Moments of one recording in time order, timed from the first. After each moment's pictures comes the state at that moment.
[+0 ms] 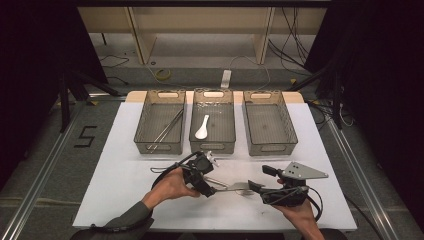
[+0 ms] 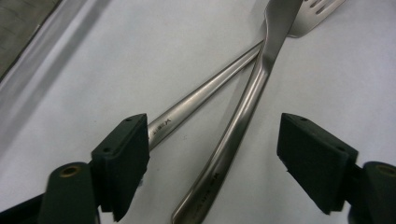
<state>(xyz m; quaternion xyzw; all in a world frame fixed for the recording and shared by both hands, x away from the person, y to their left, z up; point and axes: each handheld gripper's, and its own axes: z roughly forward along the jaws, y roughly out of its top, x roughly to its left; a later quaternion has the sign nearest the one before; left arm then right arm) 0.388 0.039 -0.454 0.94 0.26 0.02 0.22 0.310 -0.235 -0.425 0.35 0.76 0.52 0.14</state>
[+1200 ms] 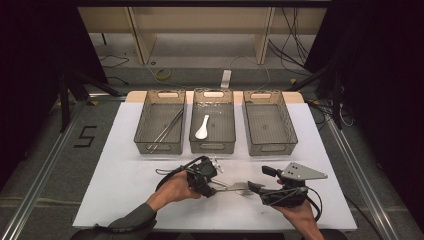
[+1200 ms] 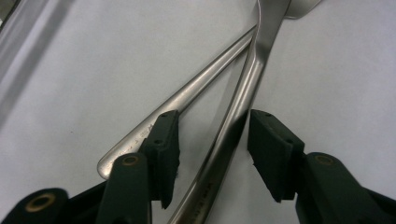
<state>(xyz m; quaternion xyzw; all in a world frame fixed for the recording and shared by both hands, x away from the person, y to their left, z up) 0.383 0.029 -0.466 0.95 0.22 0.03 0.20 0.308 -0.233 -0.425 0.35 0.77 0.52 0.14</state>
